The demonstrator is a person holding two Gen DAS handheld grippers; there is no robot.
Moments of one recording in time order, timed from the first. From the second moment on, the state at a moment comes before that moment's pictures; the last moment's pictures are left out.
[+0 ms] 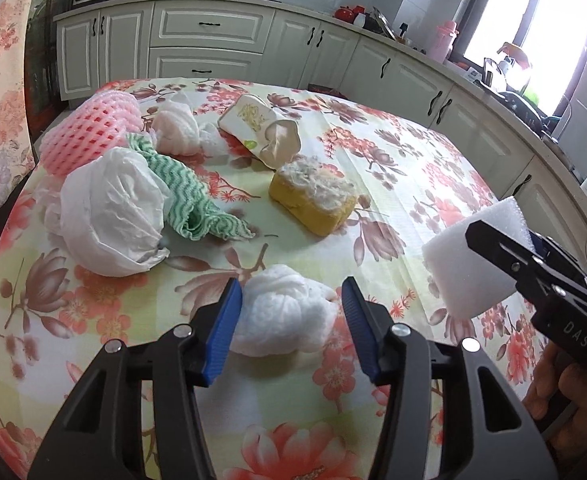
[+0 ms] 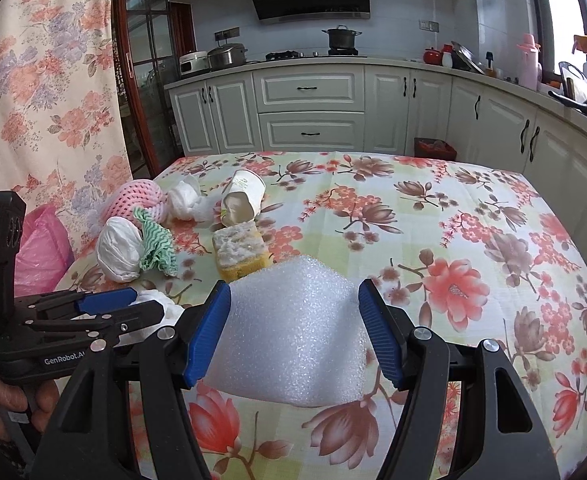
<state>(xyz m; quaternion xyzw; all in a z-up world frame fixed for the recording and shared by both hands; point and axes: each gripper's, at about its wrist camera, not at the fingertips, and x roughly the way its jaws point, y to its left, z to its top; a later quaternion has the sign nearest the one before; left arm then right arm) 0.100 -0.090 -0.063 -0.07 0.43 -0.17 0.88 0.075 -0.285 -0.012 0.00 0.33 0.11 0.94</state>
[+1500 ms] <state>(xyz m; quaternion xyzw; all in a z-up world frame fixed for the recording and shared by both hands) 0.047 0.075 0.027 -0.12 0.33 -0.03 0.93 0.081 -0.192 0.034 -0.04 0.29 0.19 0.94</state>
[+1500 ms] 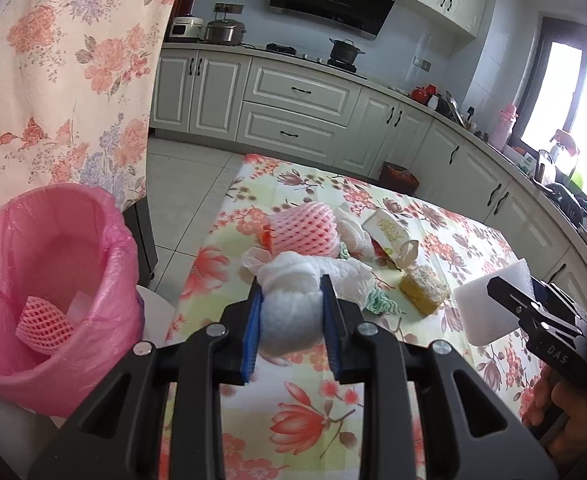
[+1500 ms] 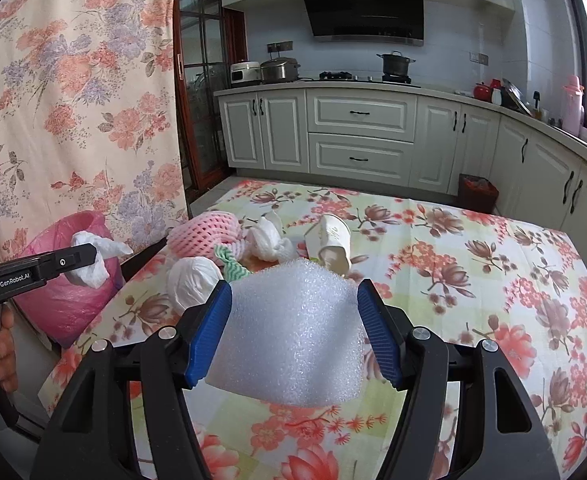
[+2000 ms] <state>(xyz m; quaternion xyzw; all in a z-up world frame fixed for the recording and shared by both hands) 0.014 0.169 0.051 -0.14 0.30 0.05 0.94 0.087 -0.101 0.054 -0.06 0.28 0.26 0.92</state>
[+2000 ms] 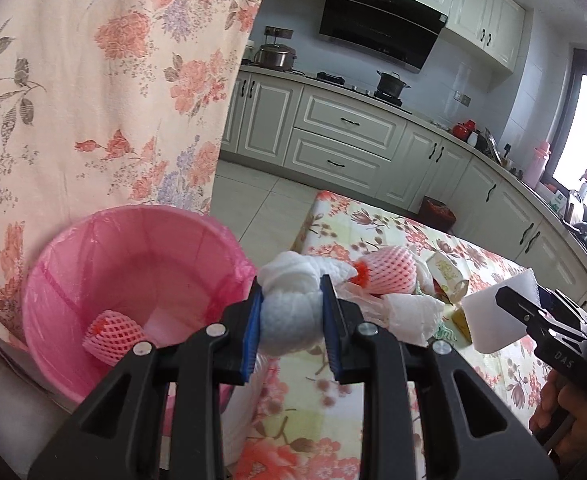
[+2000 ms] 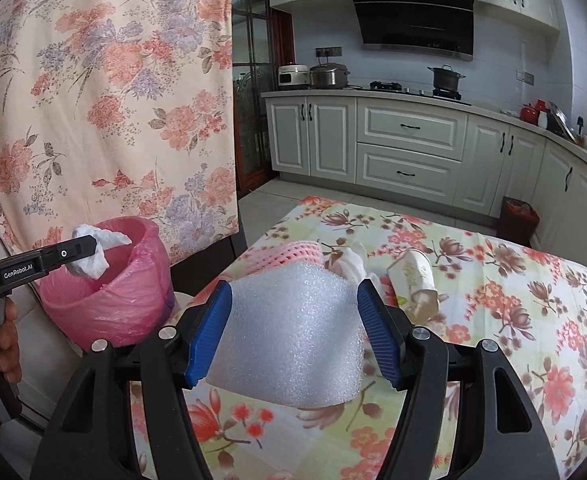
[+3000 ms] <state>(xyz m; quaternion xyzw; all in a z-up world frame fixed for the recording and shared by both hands) -0.043 0.294 0.062 -0.17 0.27 0.16 0.93 0.088 0.106 0.078 -0.11 0.26 0.41 0.87</state>
